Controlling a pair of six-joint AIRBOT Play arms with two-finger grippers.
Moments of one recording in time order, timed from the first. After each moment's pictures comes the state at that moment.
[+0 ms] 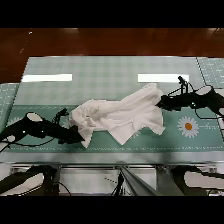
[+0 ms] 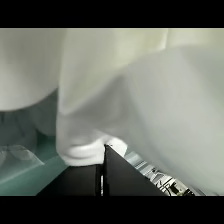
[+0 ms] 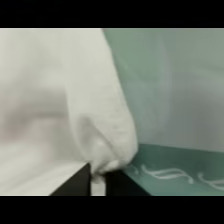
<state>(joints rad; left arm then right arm) 0.01 -1.26 0.40 0.73 -1.13 -1.22 -0.17 -1.47 0.86 -0.87 0.90 1.18</state>
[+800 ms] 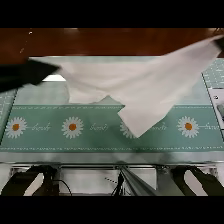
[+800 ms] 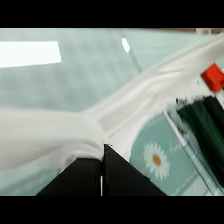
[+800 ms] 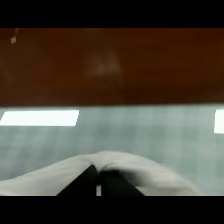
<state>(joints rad) 0.01 -0.71 1.14 0.58 -1.08 -1.23 -0.30 -0.85 1.35 -0.87 0.99 1.21</state>
